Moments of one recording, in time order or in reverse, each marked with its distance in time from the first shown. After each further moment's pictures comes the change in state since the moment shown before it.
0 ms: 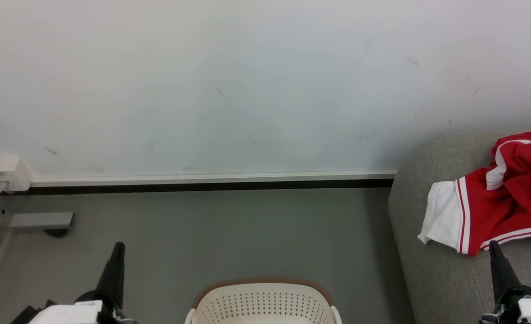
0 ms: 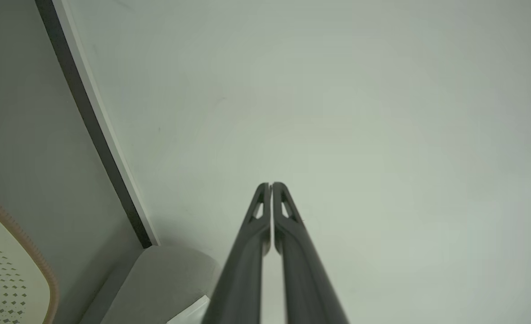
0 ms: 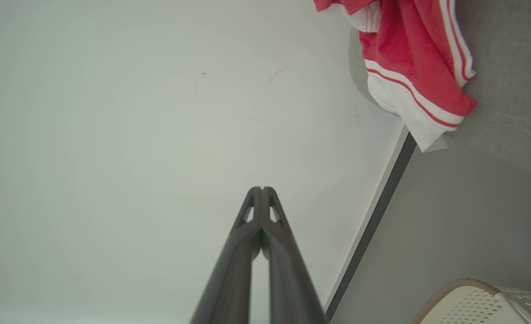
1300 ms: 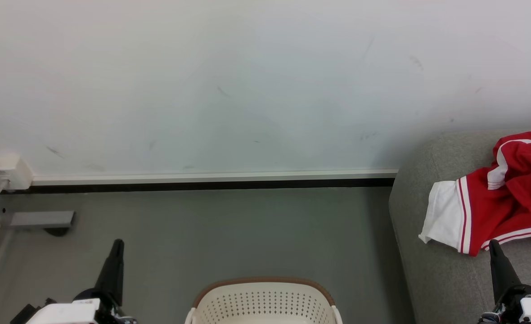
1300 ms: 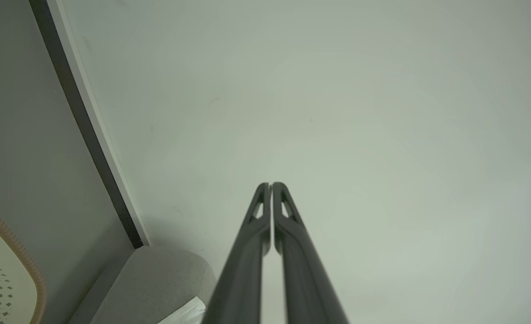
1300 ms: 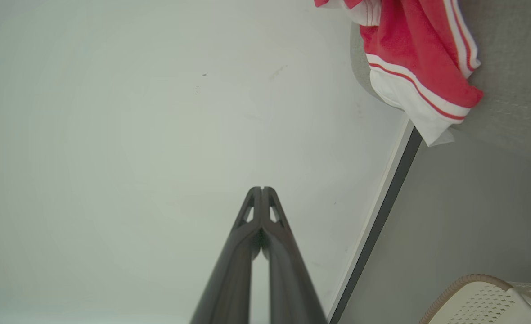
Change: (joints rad) left arm -0.008 0.001 0.004 -0.003 -0.034 -0.005 0.010; right arm -0.004 0.005 -0.007 -0.002 0.040 0.000 0.010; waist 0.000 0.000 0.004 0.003
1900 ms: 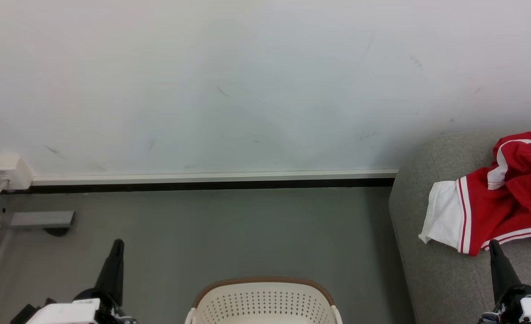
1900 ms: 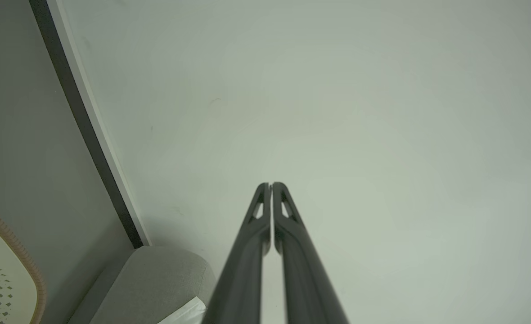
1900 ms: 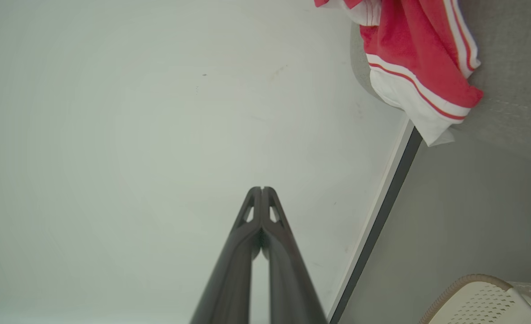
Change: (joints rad) left arm 0.000 0.000 0.000 0.000 0.000 0.000 0.000; right arm 0.000 0.000 0.000 0.000 0.000 0.000 0.000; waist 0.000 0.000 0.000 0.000
